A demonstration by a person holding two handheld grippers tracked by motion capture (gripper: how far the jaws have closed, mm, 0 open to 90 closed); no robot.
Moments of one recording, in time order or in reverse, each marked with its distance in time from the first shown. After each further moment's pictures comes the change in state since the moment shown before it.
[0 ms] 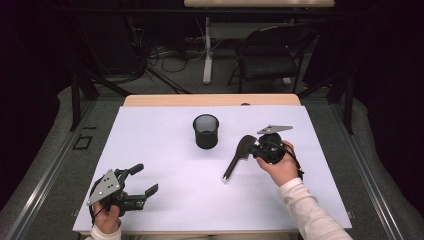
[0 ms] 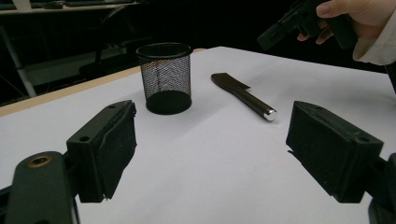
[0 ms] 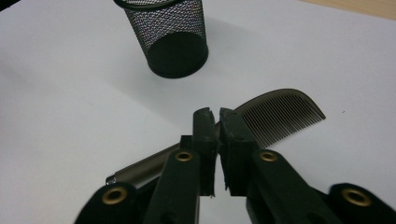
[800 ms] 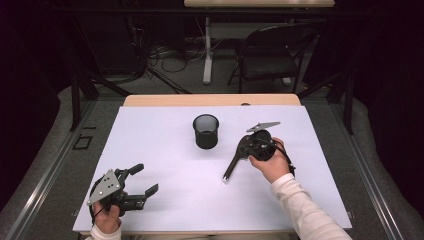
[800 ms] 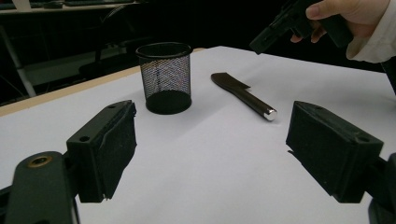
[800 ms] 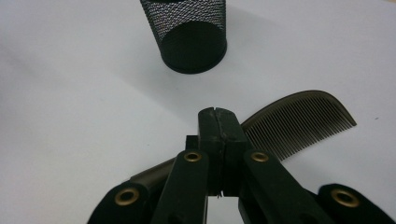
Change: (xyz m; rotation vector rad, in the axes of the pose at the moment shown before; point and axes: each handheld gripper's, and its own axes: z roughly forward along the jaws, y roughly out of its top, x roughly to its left) left arm 0.000 0.000 0.000 0.003 0.001 0.000; right arm 0.015 0.014 0.017 0.078 0.027 -0.023
